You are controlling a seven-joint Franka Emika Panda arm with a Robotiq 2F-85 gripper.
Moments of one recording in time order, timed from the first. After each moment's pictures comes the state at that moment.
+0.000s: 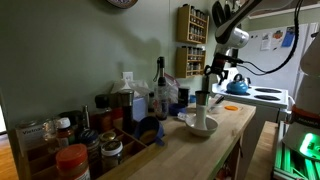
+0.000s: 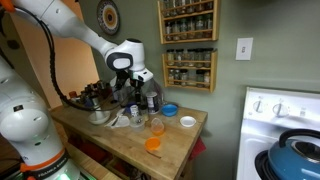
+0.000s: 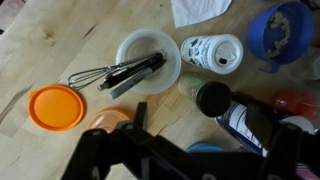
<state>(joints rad) -0.21 -0.28 -0.09 -2.58 0.31 2.35 0.32</state>
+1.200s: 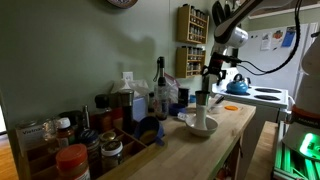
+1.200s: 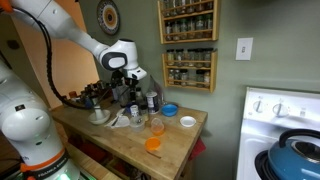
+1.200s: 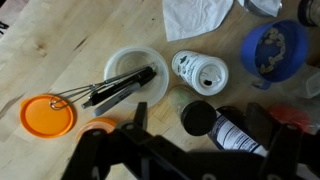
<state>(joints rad) -0.17 -0.31 -0.03 -2.62 0.26 2.38 0.41</state>
